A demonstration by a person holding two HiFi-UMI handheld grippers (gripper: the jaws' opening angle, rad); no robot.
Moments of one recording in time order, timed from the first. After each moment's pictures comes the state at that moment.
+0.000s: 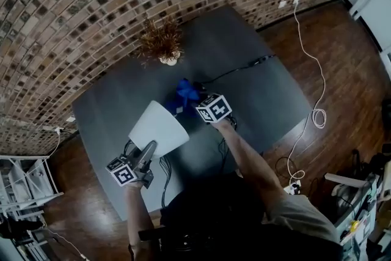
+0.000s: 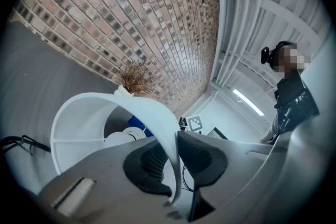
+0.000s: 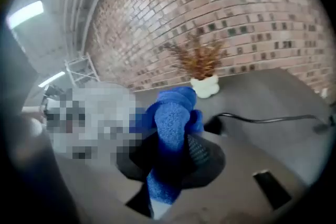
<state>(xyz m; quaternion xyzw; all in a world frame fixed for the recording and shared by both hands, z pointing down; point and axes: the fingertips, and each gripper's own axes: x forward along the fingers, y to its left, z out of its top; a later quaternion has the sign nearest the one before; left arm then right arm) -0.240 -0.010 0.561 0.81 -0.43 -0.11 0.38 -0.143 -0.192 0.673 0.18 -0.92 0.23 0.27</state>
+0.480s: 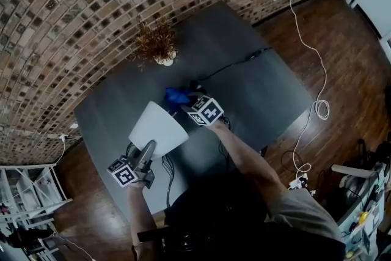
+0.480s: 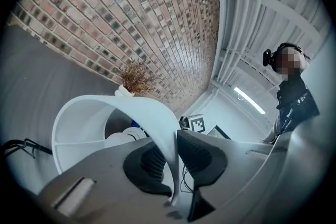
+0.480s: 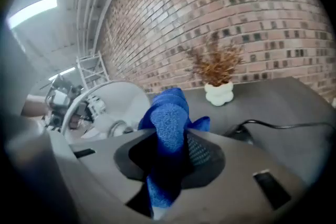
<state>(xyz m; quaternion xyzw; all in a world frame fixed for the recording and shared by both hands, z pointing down) -0.241 -0.011 0.564 0.81 -0.43 -0.10 0.39 -0.168 -0.176 0.666 0.16 -0.93 0.19 0.25</state>
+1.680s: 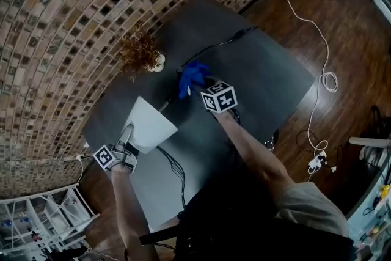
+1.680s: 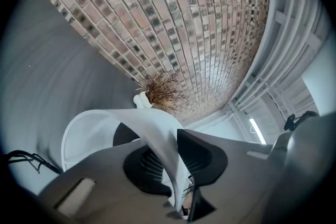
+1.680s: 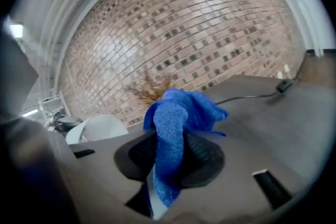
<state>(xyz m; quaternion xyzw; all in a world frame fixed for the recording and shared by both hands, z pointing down) -0.329 -0.110 0.566 0.70 -0.44 -0.16 0.53 -0.075 -0.261 0.644 0.35 -0.89 0.29 0.10</state>
